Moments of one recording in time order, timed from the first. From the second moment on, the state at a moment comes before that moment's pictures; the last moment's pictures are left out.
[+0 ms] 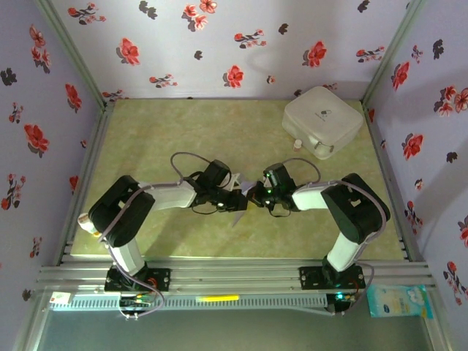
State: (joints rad) left arm -0.80 1.76 0.90 -0.04 0.60 -0.72; right arm 0.58 1.71 0.64 0.22 -0.44 1.02
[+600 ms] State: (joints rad) left arm -0.83 1.80 0.82 0.02 0.53 -0.72; right arm 0.58 1.71 0.64 0.22 -0.44 1.02
